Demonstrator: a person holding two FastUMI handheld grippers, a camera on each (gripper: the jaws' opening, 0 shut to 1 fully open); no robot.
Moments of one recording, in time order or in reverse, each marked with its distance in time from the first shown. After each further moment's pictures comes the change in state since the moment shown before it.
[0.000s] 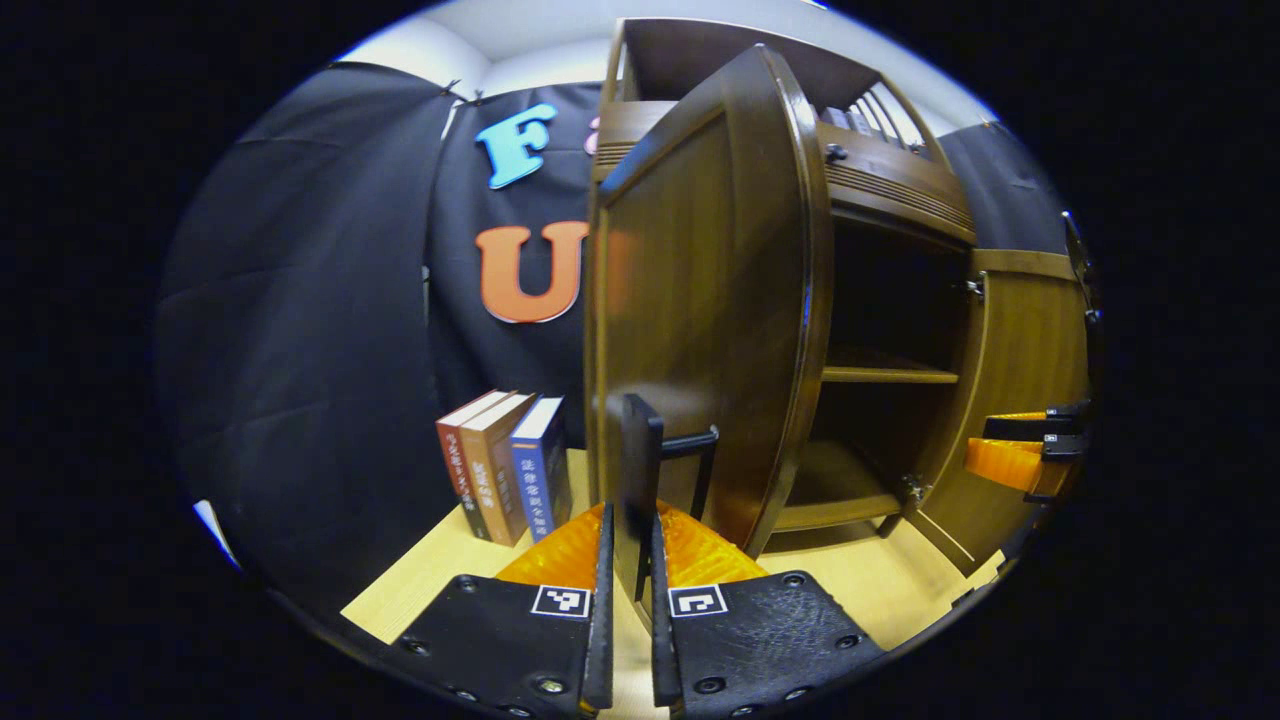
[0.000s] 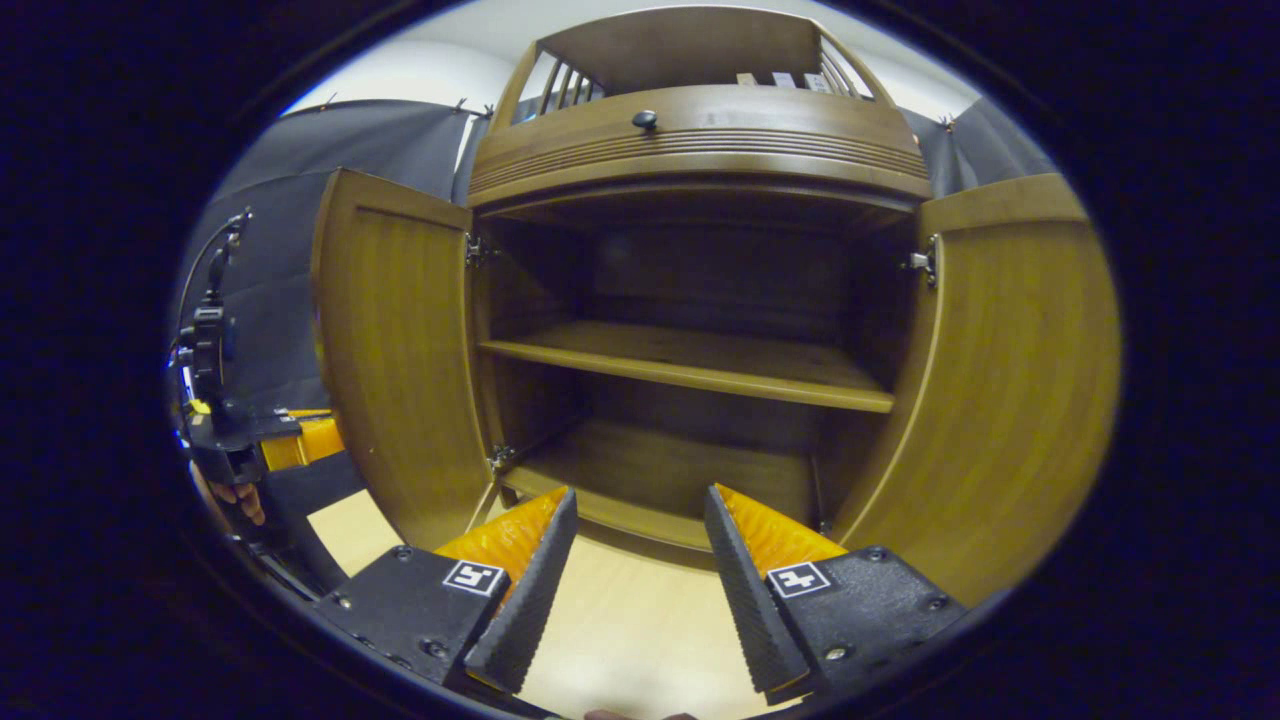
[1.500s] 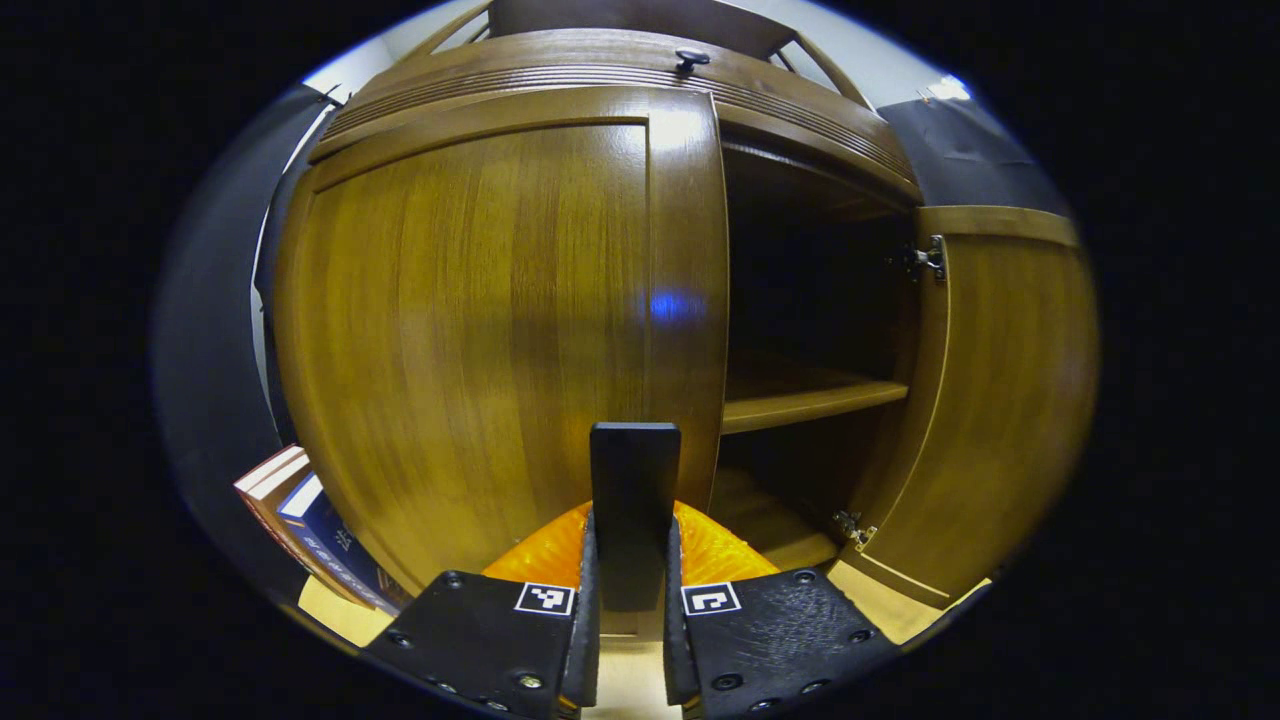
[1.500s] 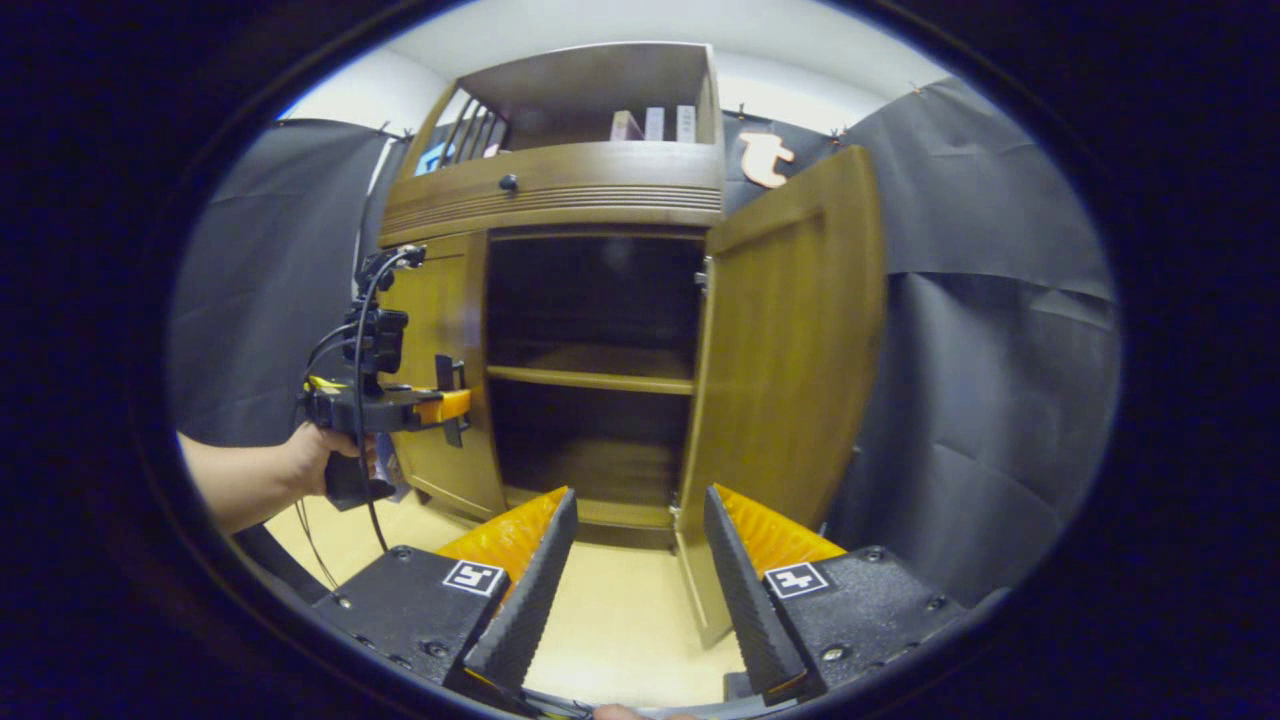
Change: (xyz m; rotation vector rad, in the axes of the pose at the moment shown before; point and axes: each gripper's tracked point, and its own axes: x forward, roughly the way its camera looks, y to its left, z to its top) left arm 0.128 -0.194 0.038 0.139 -0.058 -0.363; right arm -0.138 -0.076 -0.003 0.071 -0.066 -0.274
